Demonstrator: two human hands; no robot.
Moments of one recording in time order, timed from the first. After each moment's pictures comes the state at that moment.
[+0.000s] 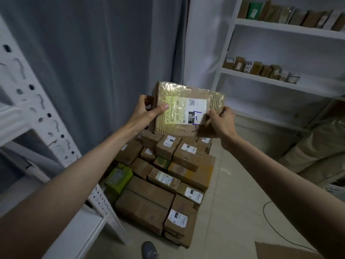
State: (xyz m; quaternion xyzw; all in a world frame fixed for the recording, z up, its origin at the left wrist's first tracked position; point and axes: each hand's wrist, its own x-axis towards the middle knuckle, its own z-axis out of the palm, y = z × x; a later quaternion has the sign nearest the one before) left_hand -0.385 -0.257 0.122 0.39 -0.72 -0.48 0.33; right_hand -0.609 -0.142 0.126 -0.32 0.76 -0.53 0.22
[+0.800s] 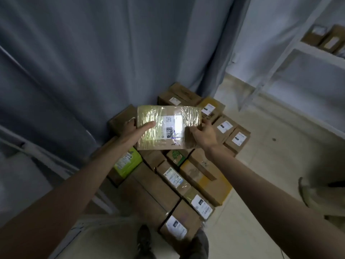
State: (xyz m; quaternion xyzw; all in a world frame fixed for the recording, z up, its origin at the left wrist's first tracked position) left_hand -0.421 -0.448 -0.042 0.62 -0.51 -0.52 0.29; right_hand -0.665 -0.413 -0.028 -0.39 0.75 -0.35 0.40
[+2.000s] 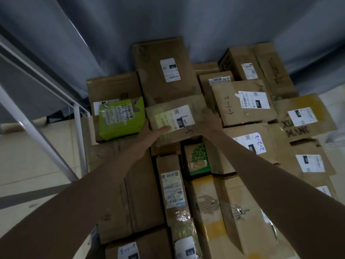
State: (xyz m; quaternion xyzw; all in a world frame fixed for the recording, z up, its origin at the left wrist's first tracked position) left_hand -0.455 -0.562 -0.526 0.71 -0.14 -0.58 0.36; right_hand -0.631 -0.685 -0.476 -0.68 0.64 0.06 0.35
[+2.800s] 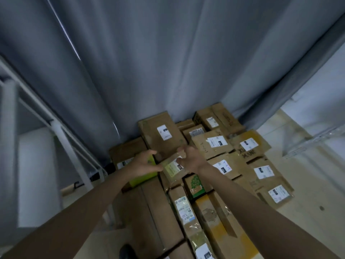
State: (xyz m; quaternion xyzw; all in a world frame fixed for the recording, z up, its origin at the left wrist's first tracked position) left_hand -0.360 -0.484 -0.189 0.70 -0.51 -0.48 0.13; right_hand -0.569 -0.539 -0.134 -0.72 0.58 0.00 0.39
